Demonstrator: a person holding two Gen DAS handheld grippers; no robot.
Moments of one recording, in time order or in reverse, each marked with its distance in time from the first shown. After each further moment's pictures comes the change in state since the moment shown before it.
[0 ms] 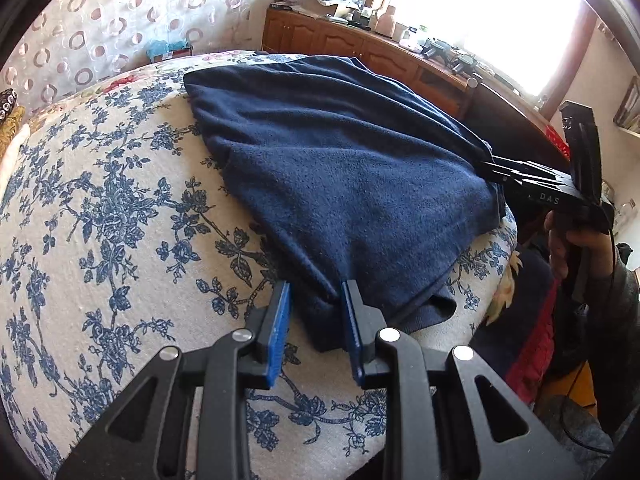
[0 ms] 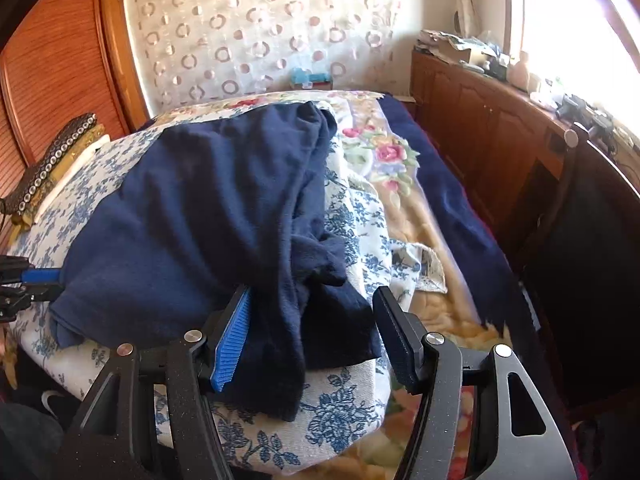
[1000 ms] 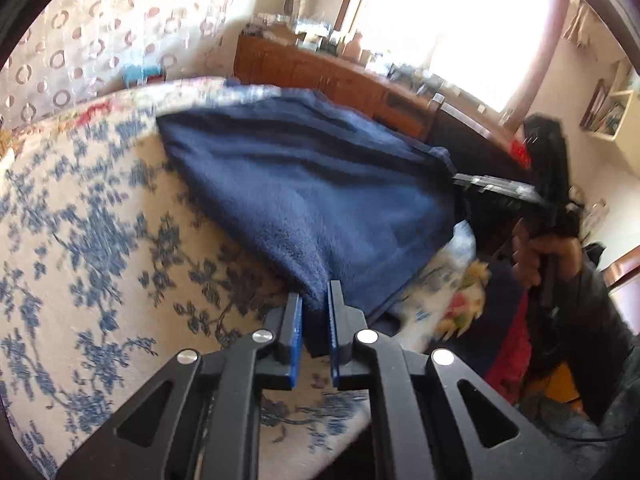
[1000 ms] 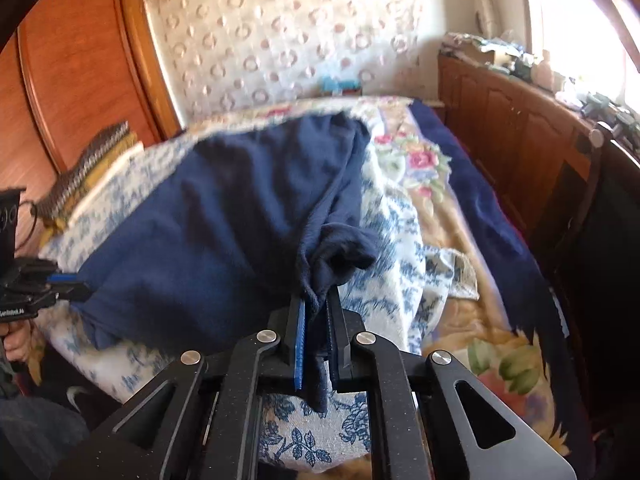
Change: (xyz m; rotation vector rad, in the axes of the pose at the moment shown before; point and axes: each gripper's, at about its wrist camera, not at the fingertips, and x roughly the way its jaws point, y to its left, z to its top) left arm -0.038 -0.010 0.000 0.044 -0.135 -0.124; right arm -0.020 0.001 0.003 0.016 -0.070 0.137
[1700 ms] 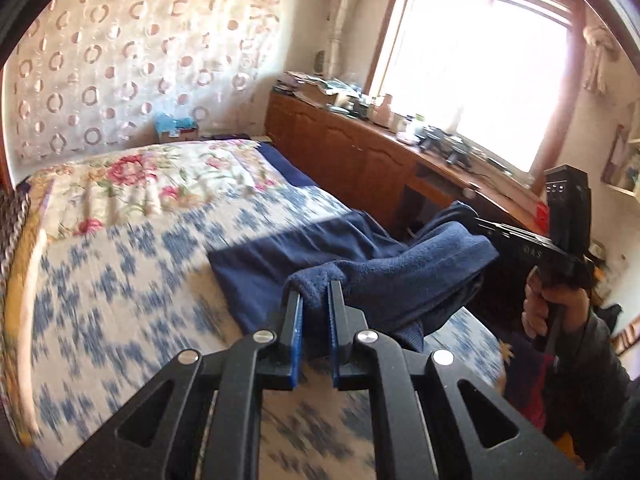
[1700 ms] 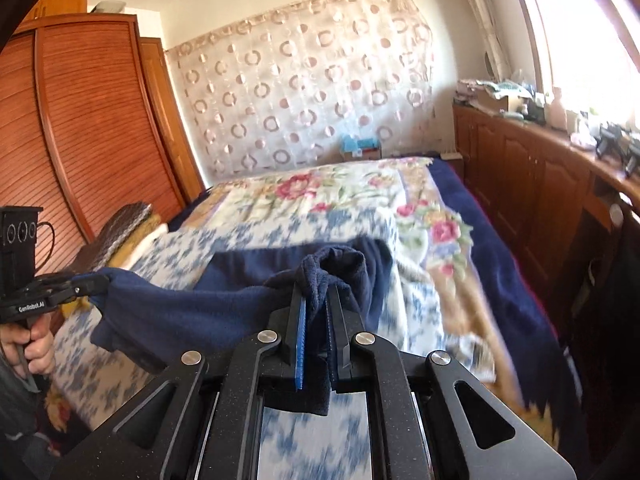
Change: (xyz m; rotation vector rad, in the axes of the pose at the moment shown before) left arm -0.009 0.052 0.111 -0.031 -0.189 0.123; right arm 0.012 0.010 0.107 -0.017 -0.163 0.064
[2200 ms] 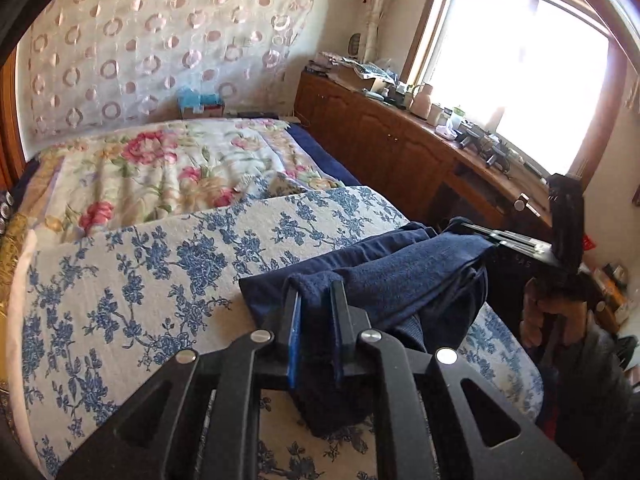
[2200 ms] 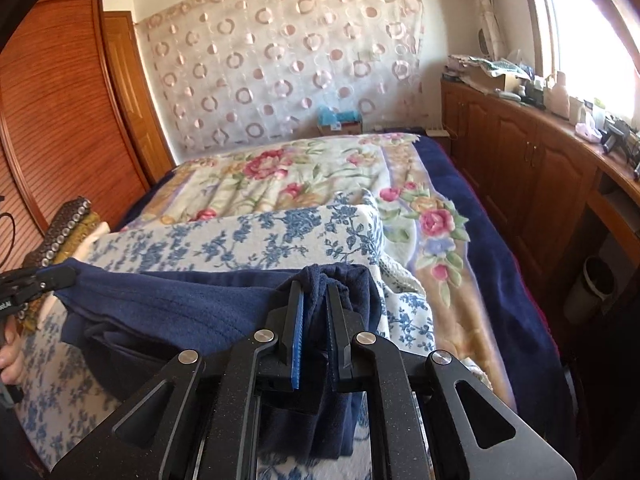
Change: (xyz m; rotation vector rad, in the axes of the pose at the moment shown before) left arm 0.074 0.055 0.030 -0.103 0.076 0.038; right arm 0.115 -0.034 0.021 0.012 0.116 -0.070
